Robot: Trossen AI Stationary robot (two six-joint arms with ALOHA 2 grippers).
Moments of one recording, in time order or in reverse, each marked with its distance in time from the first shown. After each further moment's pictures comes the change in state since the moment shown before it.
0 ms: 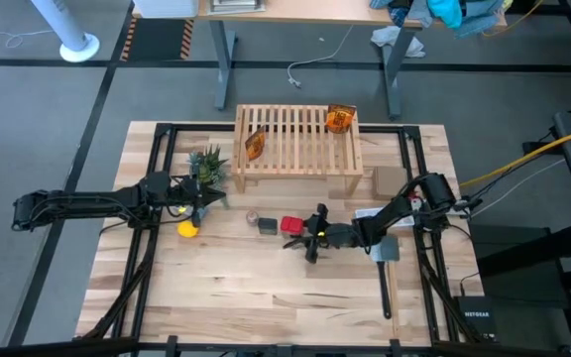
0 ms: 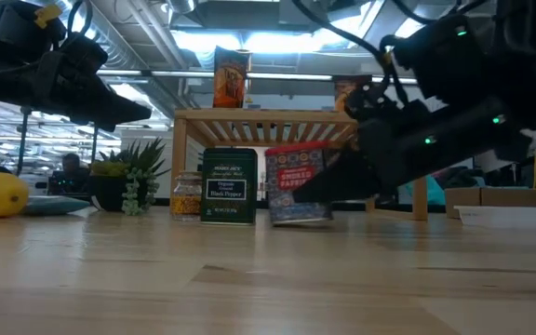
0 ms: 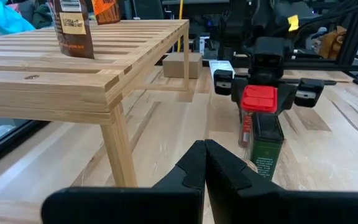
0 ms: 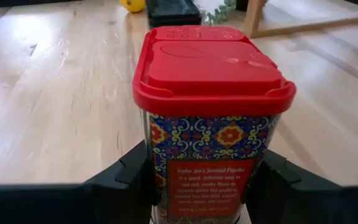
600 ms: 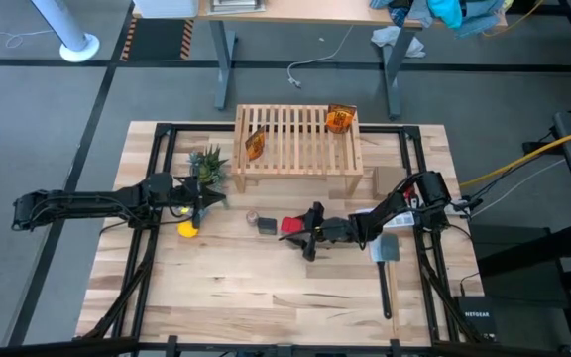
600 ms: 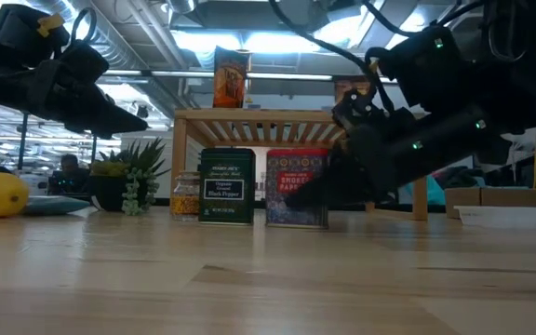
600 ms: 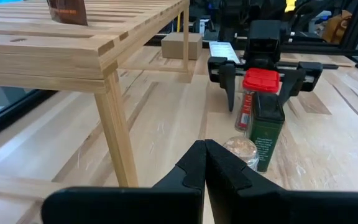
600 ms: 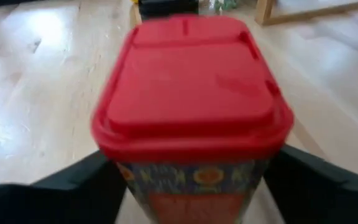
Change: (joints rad) left arm 0.000 0.000 0.000 -0.073 0.000 -0.015; right arm -0.053 0.018 0.023 -0.027 -0.101 0.029
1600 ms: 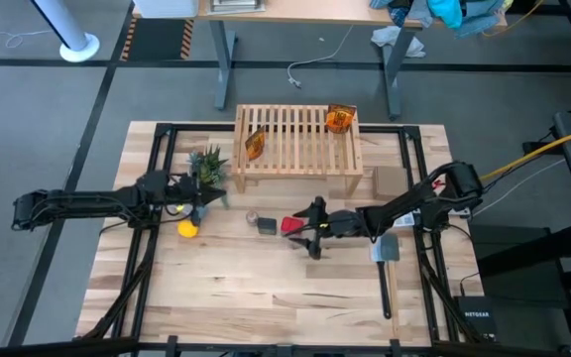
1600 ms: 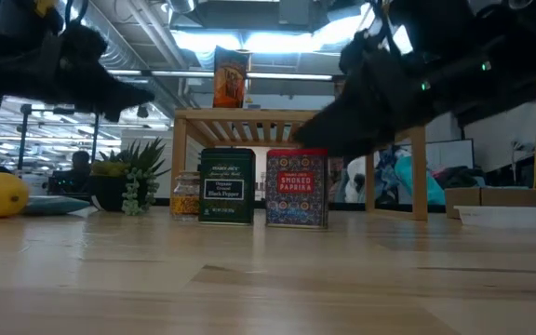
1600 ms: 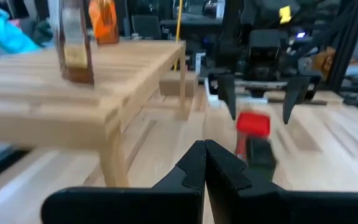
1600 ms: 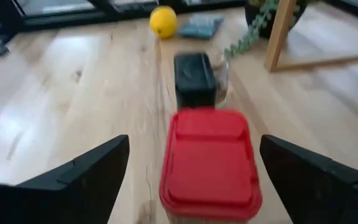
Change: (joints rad) left arm 0.000 0.005 0.020 0.144 0.021 -0.011; right arm 0.000 -0.267 0.000 -0.216 -0.060 -0.065
